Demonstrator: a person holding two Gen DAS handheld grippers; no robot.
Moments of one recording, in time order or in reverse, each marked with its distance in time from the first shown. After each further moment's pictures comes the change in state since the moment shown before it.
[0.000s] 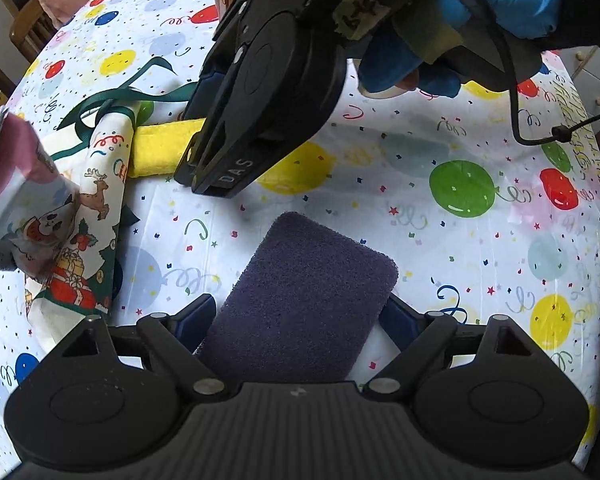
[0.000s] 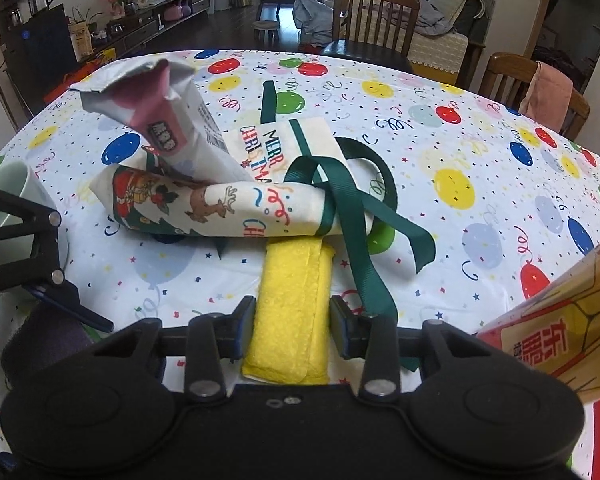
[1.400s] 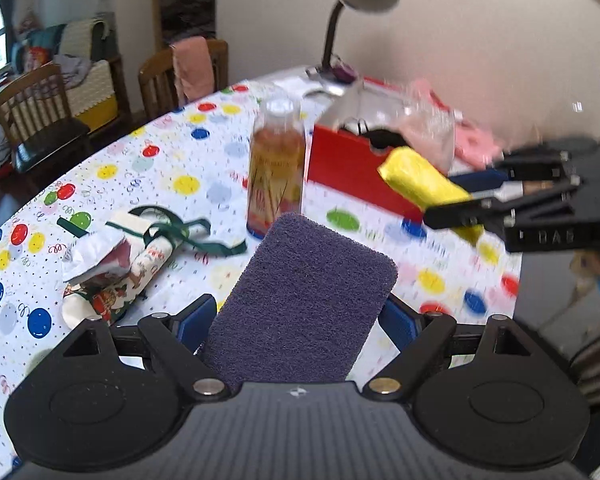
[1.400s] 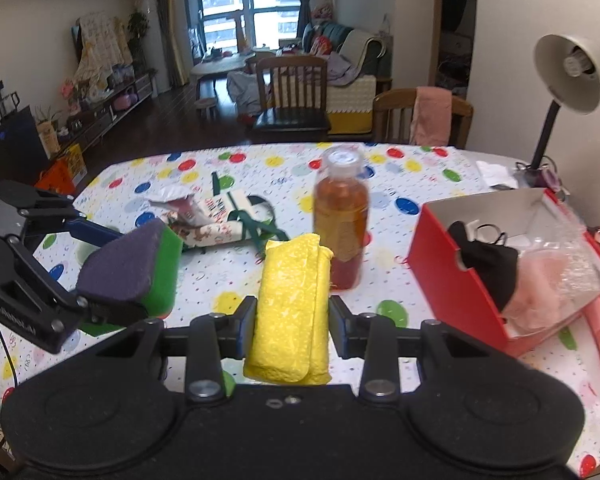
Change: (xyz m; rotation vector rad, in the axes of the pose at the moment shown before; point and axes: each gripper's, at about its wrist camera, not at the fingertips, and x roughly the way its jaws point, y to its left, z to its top) left arm -0.150 -0.084 0.047 -0.483 -0.418 0.113; right arm -0.265 -0.044 -0.094 0.224 -0.204 -0.090
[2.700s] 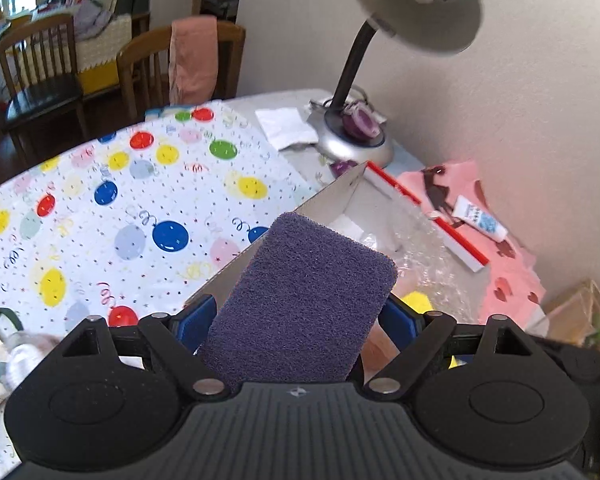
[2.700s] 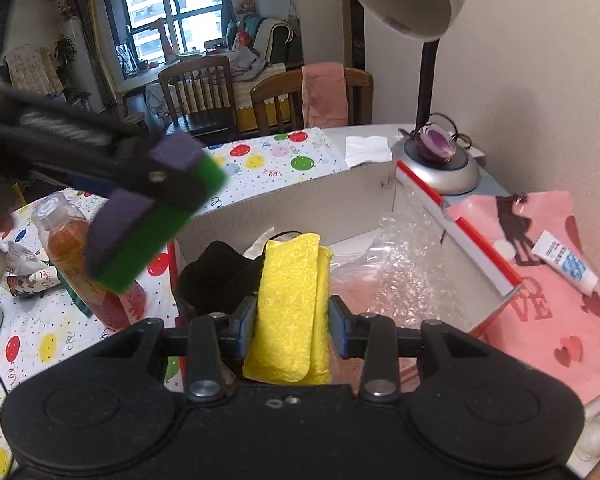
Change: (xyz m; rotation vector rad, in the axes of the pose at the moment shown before) left arm 0.228 -0.102 0.235 -0.277 0.081 0.060; right arm 0.057 -0.245 0.013 0.156 0.033 -0.095
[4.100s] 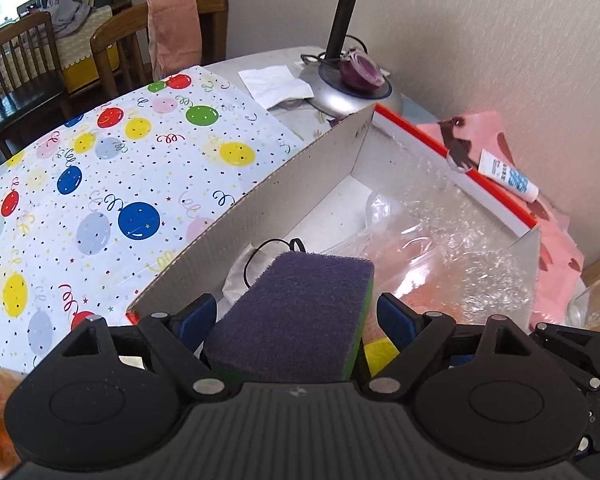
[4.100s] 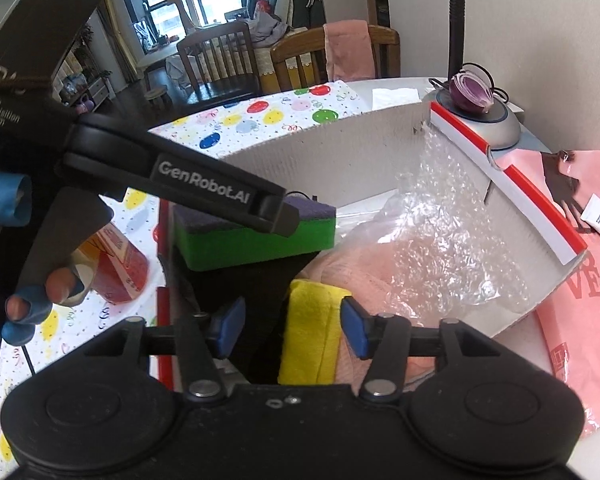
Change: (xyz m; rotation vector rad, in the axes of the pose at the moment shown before) left arm 0.070 -0.012 -0.015 0.082 0.048 0.022; right arm 0.042 -0.015 -0.011 0.013 0.095 0.108
